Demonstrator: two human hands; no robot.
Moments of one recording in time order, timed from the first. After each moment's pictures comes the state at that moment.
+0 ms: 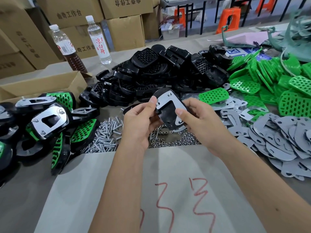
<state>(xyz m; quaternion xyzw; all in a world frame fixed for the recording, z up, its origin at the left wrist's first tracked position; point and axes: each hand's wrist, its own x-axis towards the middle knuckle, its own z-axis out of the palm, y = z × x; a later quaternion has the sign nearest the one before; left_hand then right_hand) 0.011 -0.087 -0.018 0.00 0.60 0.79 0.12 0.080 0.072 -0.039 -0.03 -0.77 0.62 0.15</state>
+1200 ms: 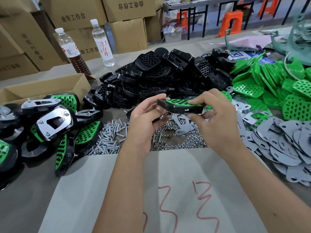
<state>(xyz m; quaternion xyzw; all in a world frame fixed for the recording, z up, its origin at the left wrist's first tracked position) 0.007 -0.092 -0.023 0.13 0.58 0.79 0.14 0.077 0.086 -0.039 0.02 -0.81 0.44 0.39</state>
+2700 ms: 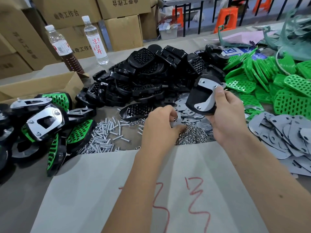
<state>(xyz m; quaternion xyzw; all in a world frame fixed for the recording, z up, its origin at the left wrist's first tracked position) 0.027 -0.054 -0.040 0.24 0.89 0.38 -0.03 0.070 0.104 -0.032 -0.25 -0.53 0.75 0.31</state>
